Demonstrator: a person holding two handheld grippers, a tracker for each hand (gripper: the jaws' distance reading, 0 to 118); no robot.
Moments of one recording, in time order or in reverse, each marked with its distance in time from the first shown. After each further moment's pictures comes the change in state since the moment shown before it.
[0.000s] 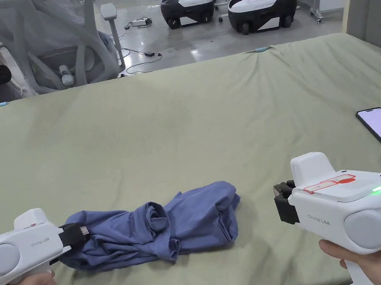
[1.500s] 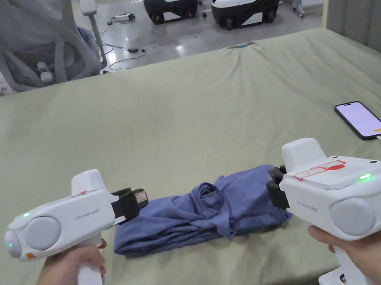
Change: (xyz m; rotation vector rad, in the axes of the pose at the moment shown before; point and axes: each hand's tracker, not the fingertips) left arm 0.121 -0.013 0.005 -0.019 -0.349 -0.150; right arm 0.016 0.003 0.009 0.035 -0.070 -0.001
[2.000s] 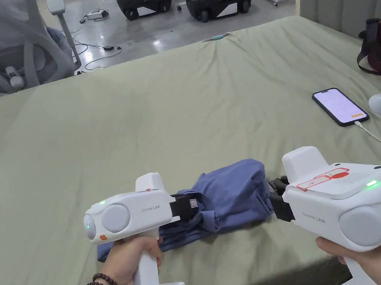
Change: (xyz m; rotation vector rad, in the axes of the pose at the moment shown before) left arm 0.059 -0.026 -0.136 -0.234 -0.164 -0.063; right arm 0.023 -0.026 0.010 -0.074 -0.014 -0.027
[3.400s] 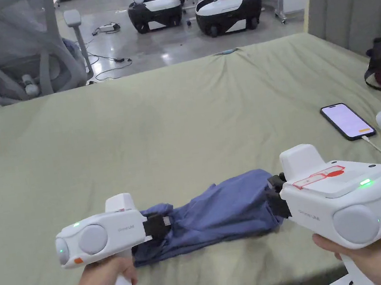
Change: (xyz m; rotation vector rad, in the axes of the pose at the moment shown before) left arm -0.037 -0.014 0.063 0.066 0.191 0.070; right arm -0.014 0.019 0.007 0.053 -0.025 0.052
